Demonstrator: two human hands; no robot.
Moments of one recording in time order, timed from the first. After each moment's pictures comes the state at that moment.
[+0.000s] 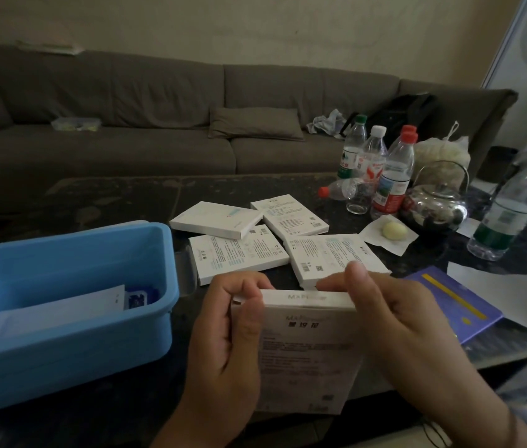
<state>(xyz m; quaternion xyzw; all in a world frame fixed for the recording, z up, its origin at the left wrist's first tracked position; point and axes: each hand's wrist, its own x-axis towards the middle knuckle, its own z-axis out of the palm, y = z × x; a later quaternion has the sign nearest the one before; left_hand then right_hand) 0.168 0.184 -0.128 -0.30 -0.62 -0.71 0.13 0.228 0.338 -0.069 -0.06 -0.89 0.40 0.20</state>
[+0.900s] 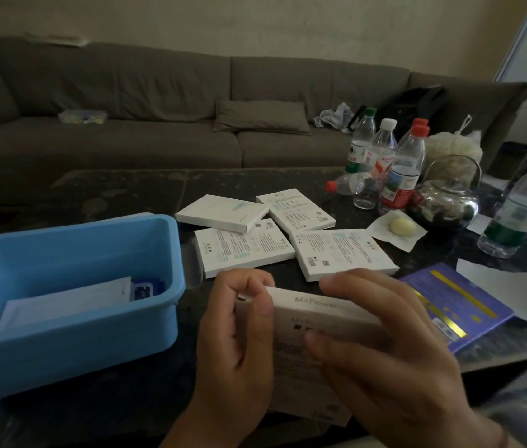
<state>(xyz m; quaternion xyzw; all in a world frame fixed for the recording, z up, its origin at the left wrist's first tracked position) 0.170 0.189 -0.132 -0.28 -0.65 -0.68 0.19 0.229 0.341 -0.108 0.24 -0.85 0.16 0.44</state>
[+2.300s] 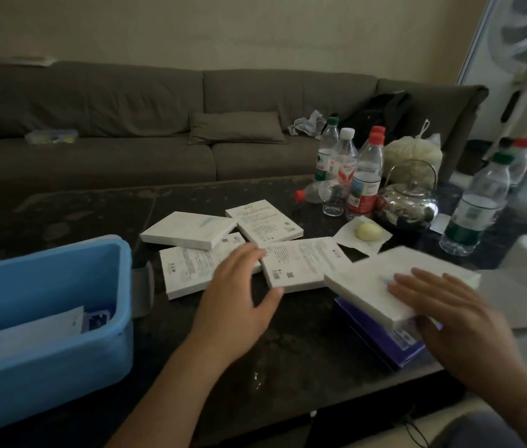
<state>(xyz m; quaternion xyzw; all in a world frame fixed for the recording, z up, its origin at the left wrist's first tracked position) 0.104 0.246 -0.132 -0.29 -0.88 -0.36 0.08 0.240 0.514 -0.141 0.01 -0.95 0.02 0.31</state>
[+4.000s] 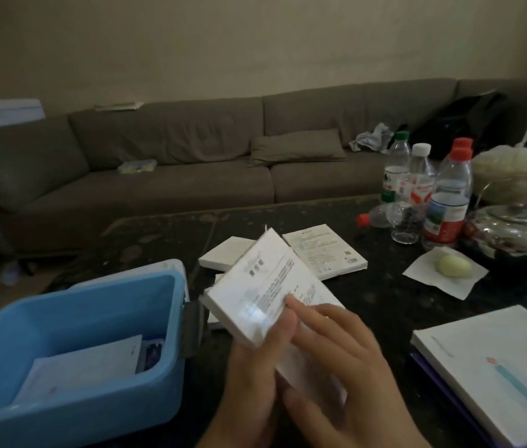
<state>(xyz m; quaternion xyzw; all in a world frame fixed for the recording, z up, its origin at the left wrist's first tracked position) 0.122 0.236 -0.128 -0.08 -0.51 -0.85 -0.12 0.157 0.358 -0.136 0.17 -0.87 0.34 0.30</state>
